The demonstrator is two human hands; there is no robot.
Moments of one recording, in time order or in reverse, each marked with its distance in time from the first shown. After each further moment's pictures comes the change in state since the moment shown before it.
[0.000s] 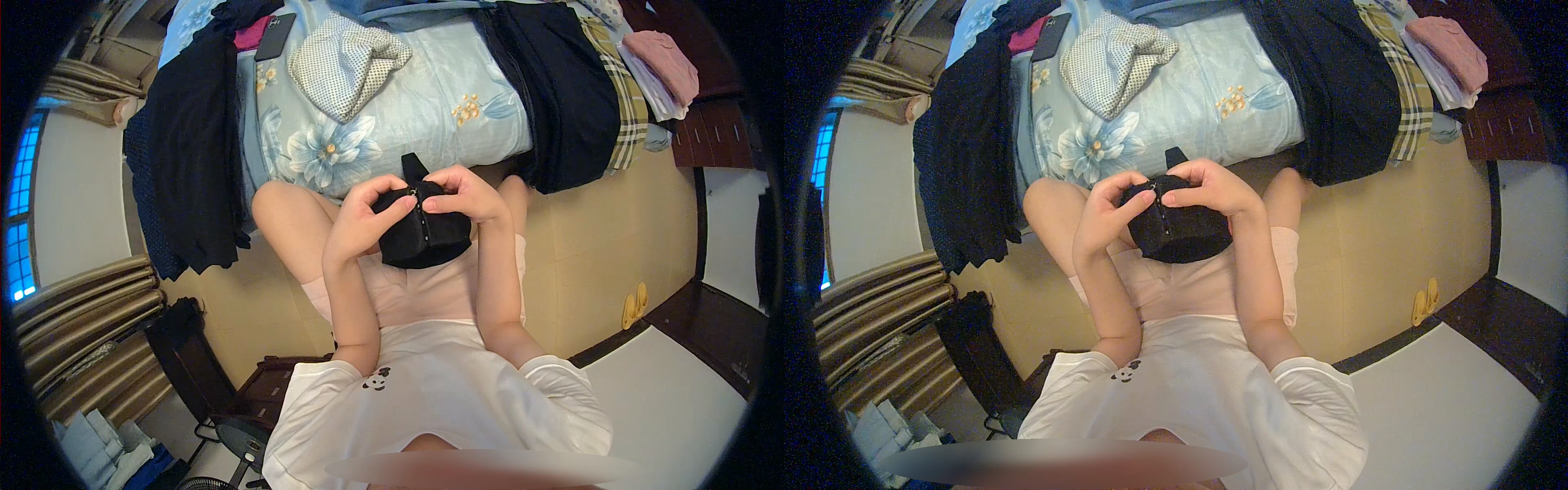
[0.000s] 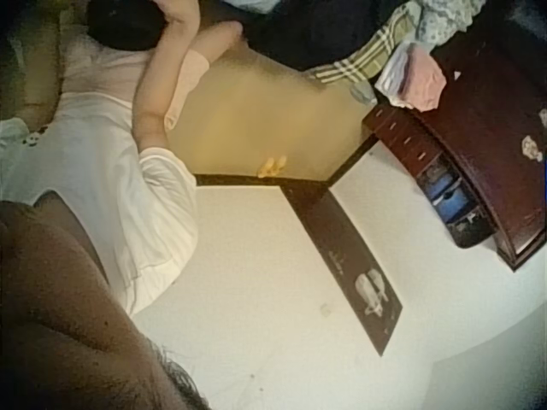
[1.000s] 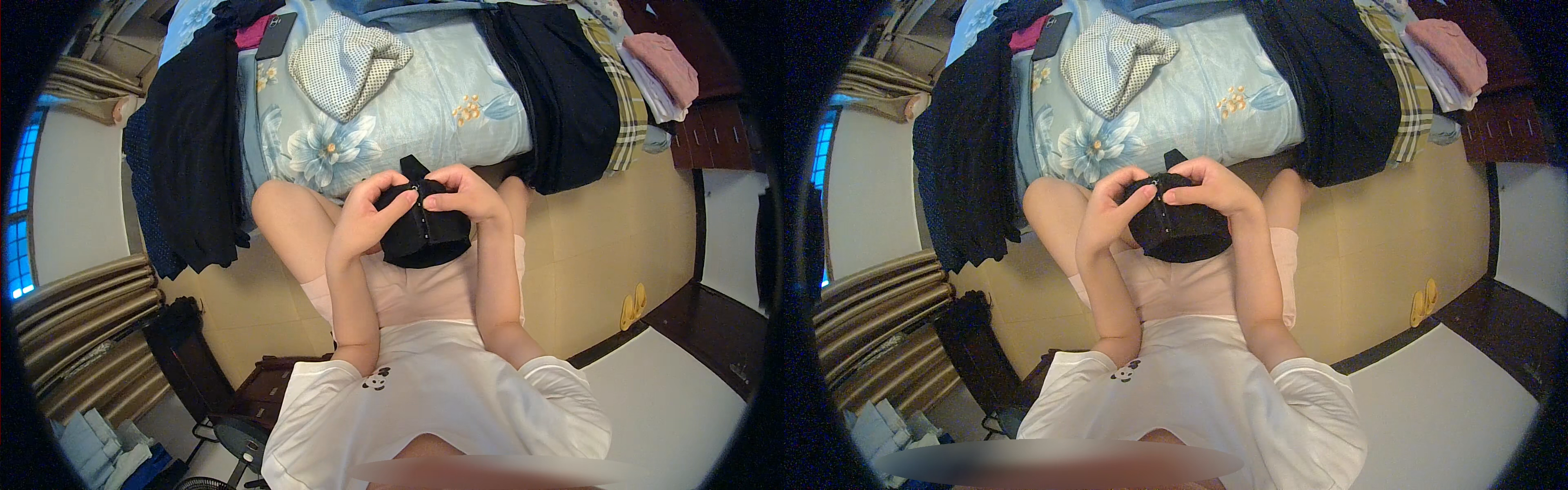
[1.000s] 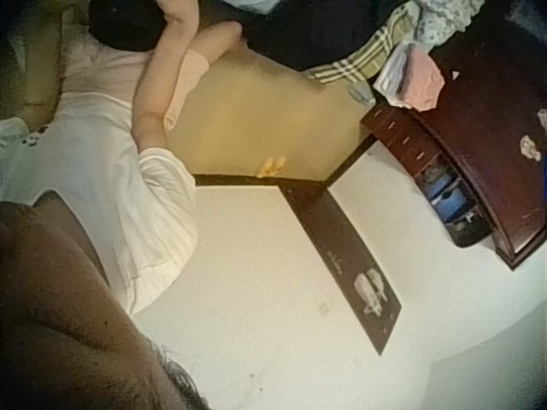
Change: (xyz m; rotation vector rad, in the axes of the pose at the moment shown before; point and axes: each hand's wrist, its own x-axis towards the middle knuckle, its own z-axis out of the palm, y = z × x) left_hand 0.003 -0.004 0.001 0.050 0.051 0.053; right_hand 0.003 0.006 -0.004 -0.004 0.003 -0.043
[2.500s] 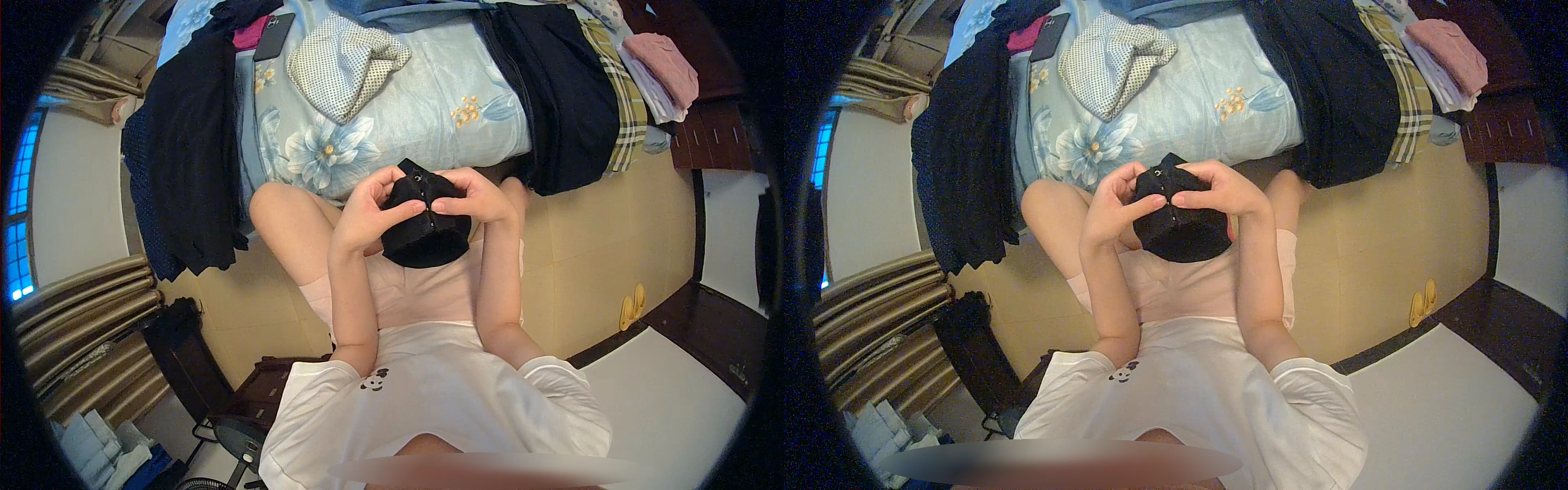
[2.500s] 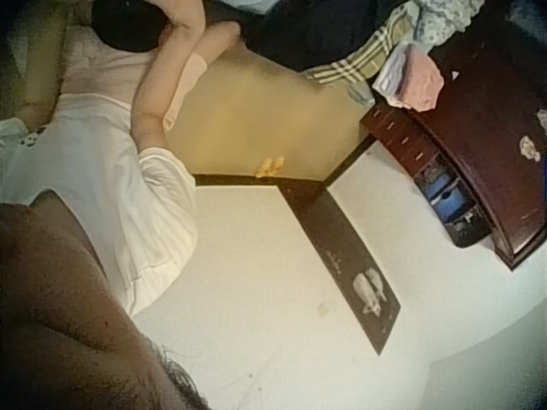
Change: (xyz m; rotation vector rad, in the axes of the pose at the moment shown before) left_hand 0.011 -0.012 -0.002 -0.286 -0.113 -0.077; right_hand -0.006 0.000 -0.014 -0.168 -0.063 -0.069
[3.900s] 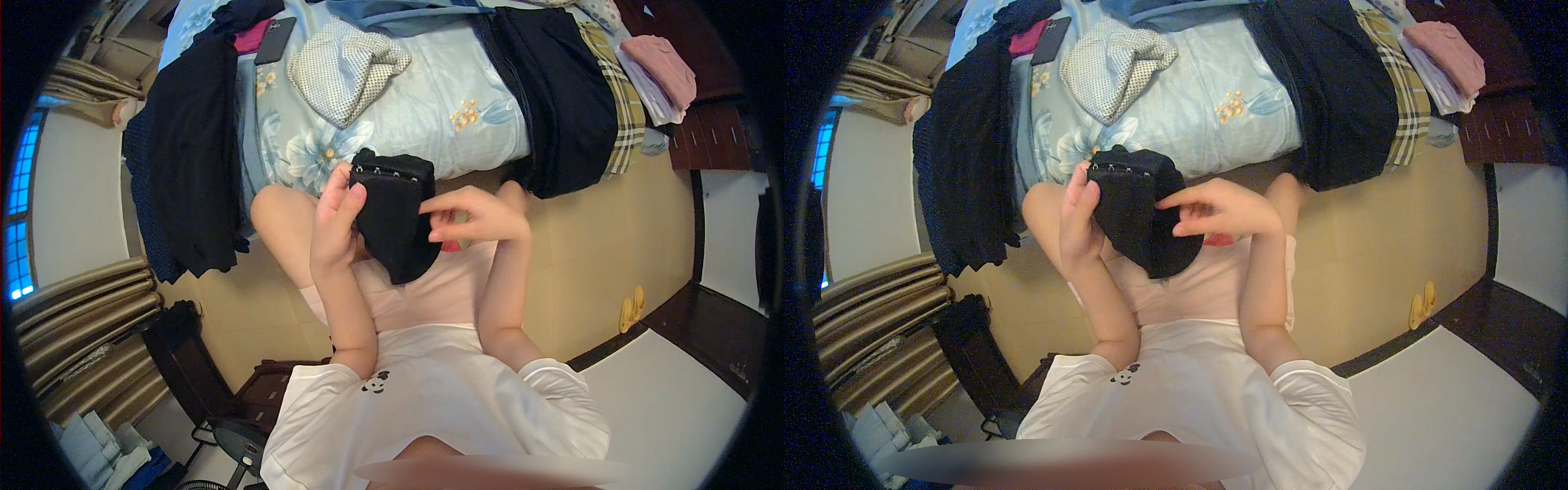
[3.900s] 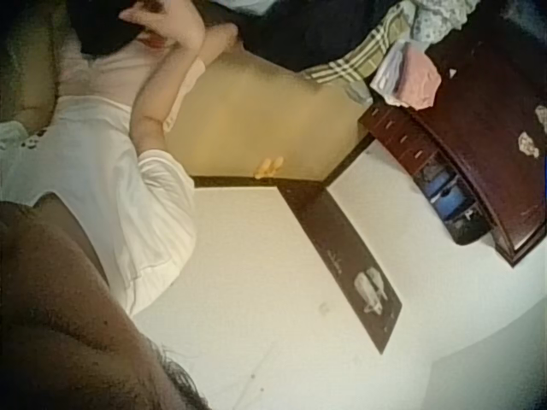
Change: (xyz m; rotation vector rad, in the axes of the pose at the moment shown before) left_hand -0.020 0.024 0.006 -0.283 0.258 0.264; right_hand -0.013 -0.024 0.011 -0.365 -0.072 0.084
